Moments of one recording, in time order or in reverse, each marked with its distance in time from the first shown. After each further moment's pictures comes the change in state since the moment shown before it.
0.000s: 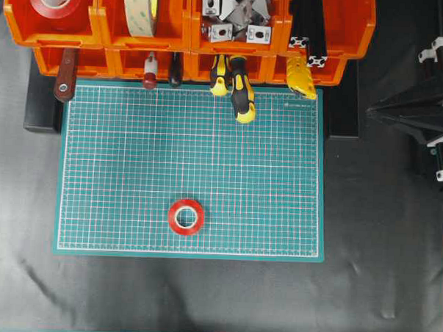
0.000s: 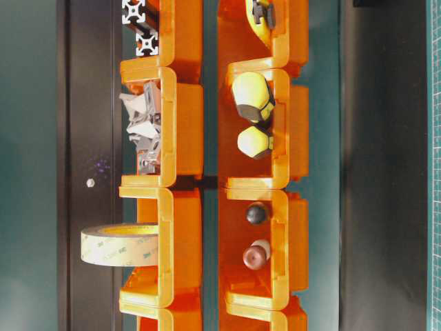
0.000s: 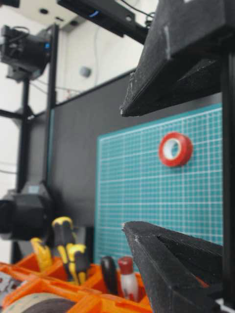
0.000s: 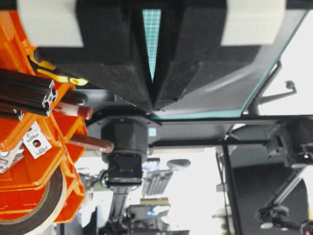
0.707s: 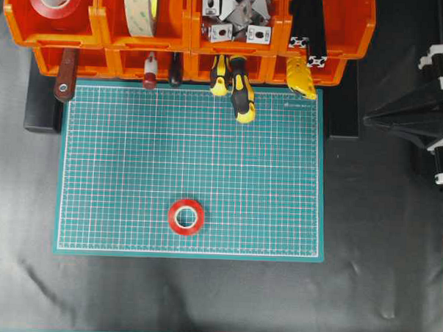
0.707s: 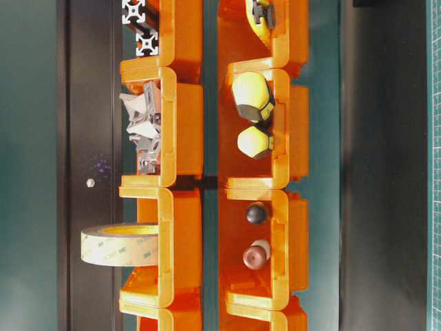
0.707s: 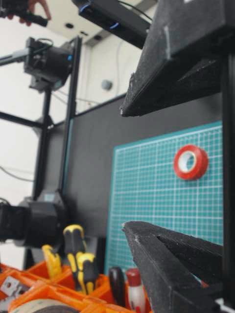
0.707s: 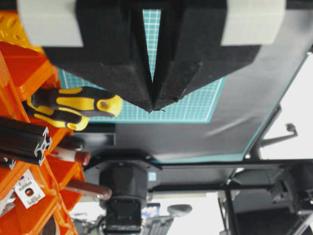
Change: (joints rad) left arm 0.000 -0.008 0.043 -0.003 -0.081 -0.066; right arm 0.008 -0.026 0.000 0.002 0.167 -0.002
